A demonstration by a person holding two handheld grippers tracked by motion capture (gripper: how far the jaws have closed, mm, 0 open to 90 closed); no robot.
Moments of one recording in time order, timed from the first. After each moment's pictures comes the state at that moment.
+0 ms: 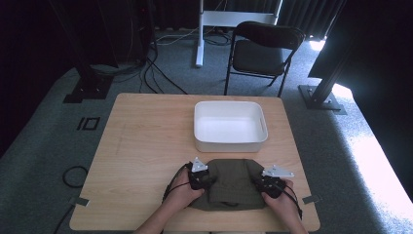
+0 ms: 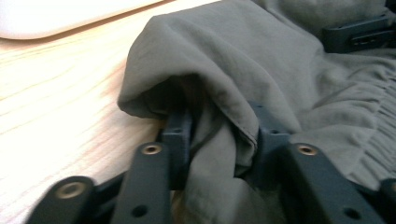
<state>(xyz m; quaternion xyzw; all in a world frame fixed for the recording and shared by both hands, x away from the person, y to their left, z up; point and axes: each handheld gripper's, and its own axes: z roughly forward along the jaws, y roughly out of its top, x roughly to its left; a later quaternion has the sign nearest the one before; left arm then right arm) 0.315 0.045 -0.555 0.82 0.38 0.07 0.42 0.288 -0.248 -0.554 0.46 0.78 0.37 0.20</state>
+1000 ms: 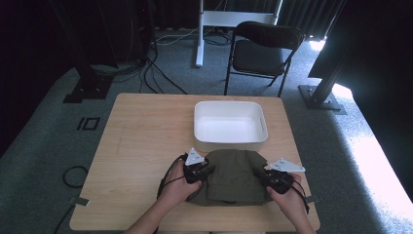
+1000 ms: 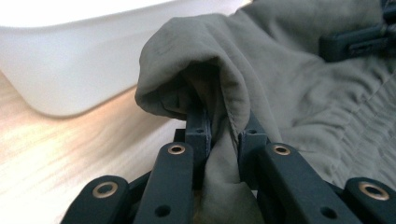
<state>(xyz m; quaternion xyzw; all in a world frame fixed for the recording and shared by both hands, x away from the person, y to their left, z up) 0.311 0.056 -0.492 0.81 0.36 0.09 0.46 0.279 -0.250 -0.494 0.45 0.76 0.42 0.19</state>
